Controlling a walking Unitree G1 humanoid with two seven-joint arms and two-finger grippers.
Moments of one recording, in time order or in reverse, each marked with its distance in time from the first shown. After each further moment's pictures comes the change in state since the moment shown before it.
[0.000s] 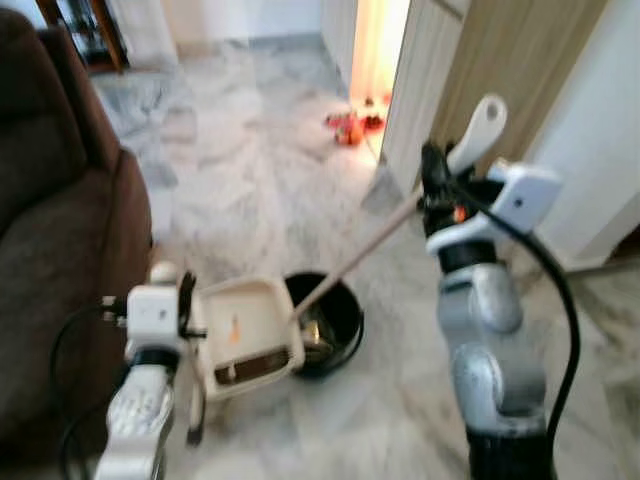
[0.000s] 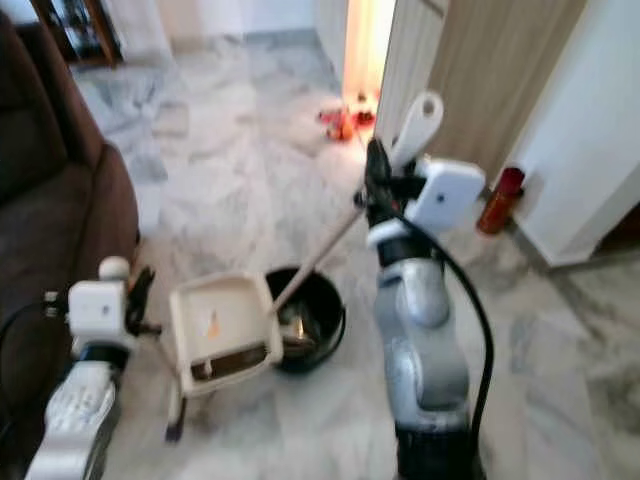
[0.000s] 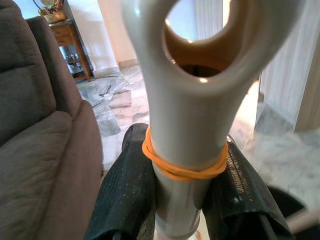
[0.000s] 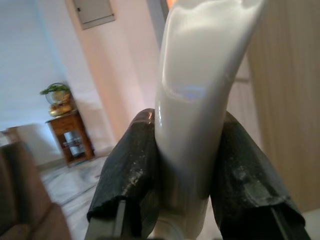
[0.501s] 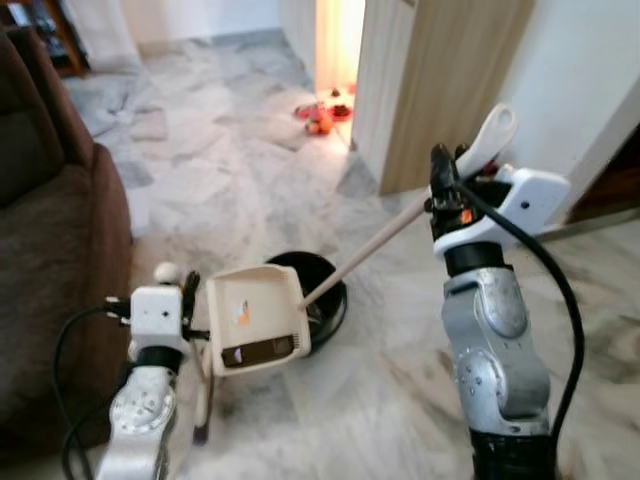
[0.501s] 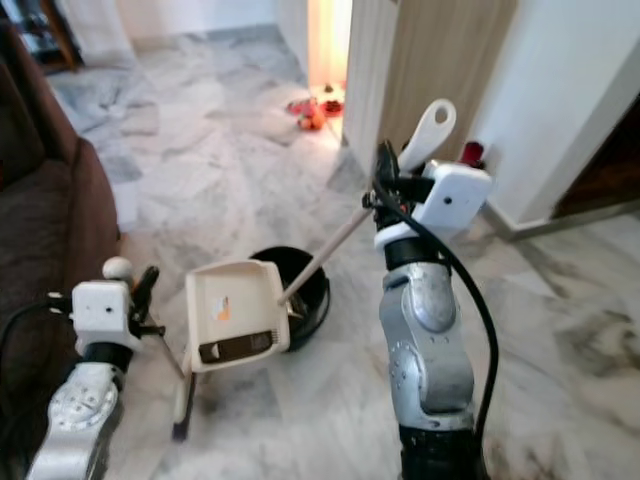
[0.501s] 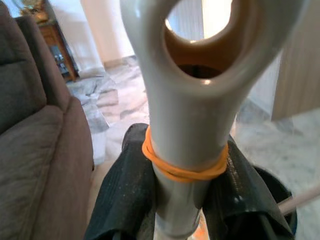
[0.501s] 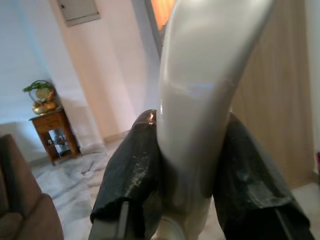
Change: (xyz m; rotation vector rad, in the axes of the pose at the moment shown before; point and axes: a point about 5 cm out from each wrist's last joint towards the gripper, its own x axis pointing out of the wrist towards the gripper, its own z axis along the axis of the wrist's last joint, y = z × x) left arm 0.001 -0.004 0.001 -0.008 -0.002 -0.014; right arm -0.003 -0.004 -0.004 -0.020 0.021 -0.016
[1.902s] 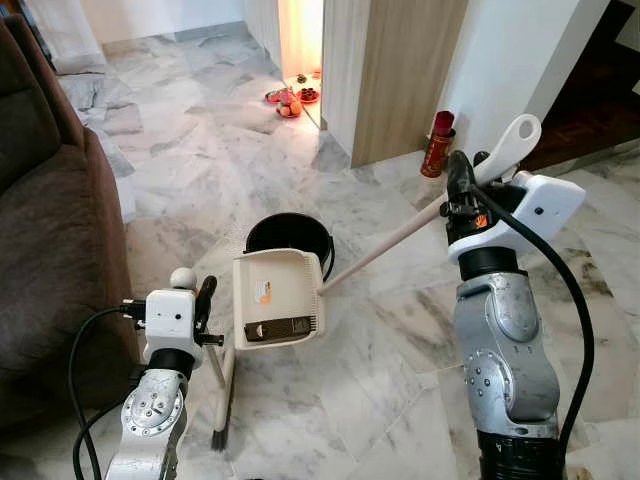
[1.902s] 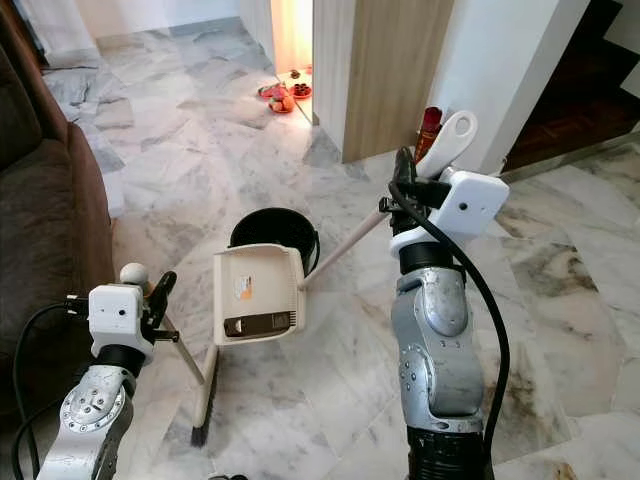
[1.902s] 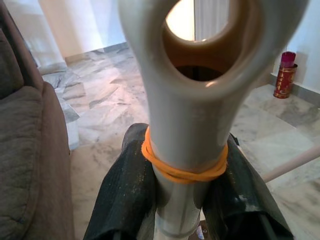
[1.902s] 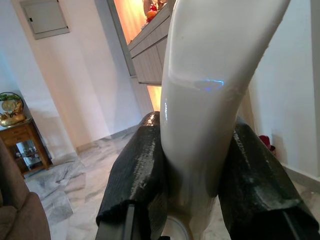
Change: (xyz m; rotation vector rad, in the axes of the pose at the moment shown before) left arm -0.003 -0.004 -0.004 -0.032 0.031 -0.034; right arm 0.000 -0.005 0.000 -0.018 -0.011 -0.022
